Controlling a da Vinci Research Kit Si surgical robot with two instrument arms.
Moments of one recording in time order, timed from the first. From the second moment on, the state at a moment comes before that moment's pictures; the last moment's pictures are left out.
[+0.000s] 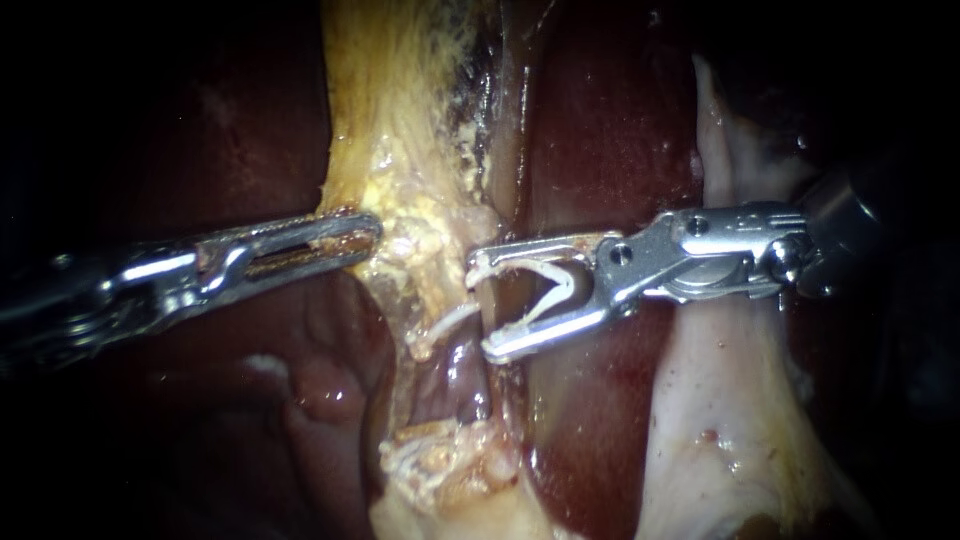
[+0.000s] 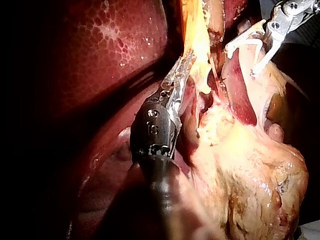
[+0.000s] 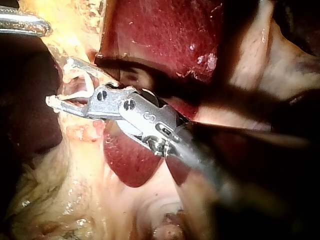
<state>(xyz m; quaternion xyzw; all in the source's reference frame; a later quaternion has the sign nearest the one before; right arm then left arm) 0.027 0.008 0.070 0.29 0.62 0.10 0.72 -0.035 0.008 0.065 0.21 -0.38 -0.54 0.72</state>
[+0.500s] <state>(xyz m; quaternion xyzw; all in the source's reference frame) 0.027 0.005 0.075 0.33 0.60 0.10 0.72 -0.031 0.011 0.057 0.21 -0.39 -0.55 0.71</state>
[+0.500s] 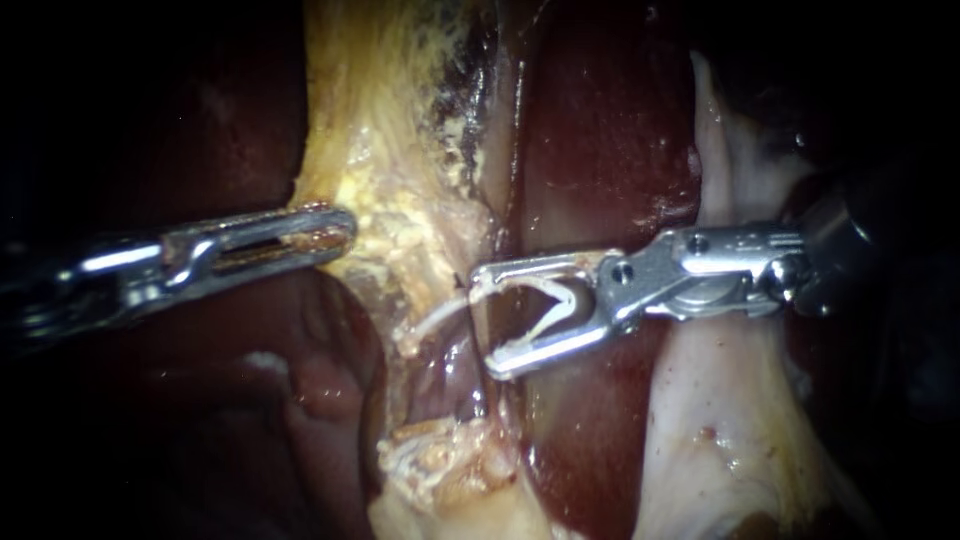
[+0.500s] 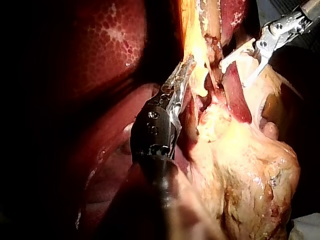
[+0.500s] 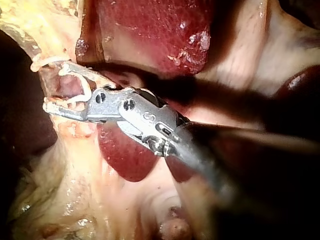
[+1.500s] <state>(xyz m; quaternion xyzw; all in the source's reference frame) 0.030 0.000 0.082 0.41 0.55 0.09 0.73 -0.030 0.012 0.053 0.20 -0.41 -0.55 0.71</state>
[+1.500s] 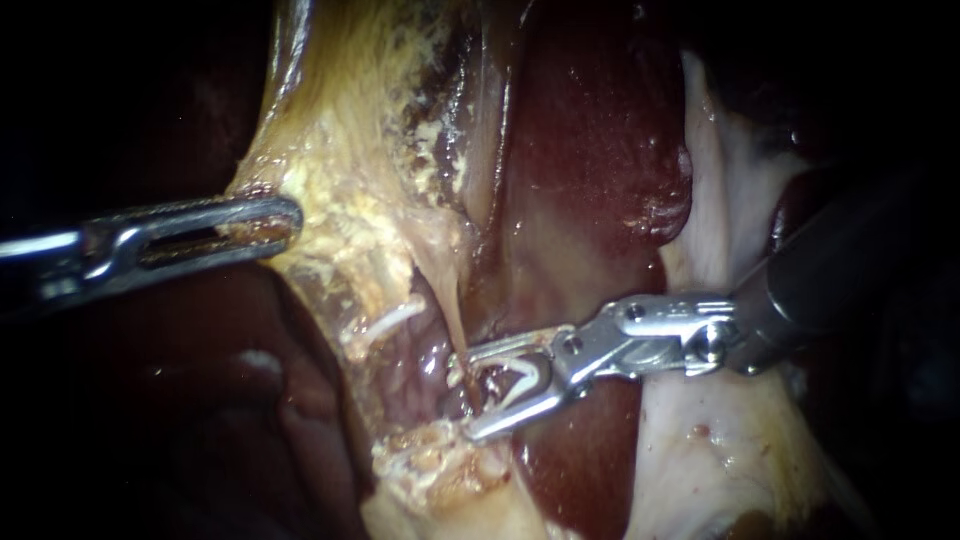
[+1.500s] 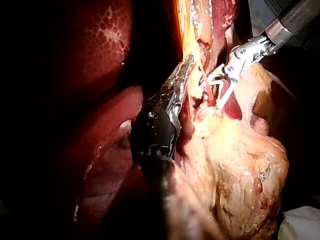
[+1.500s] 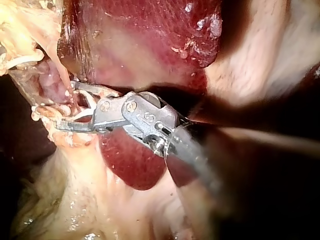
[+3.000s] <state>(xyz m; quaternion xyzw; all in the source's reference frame) 0.030 -0.001 0.082 0.45 0.54 0.08 0.70 -0.031 0.011 0.053 0.20 -0.41 -0.55 0.71</state>
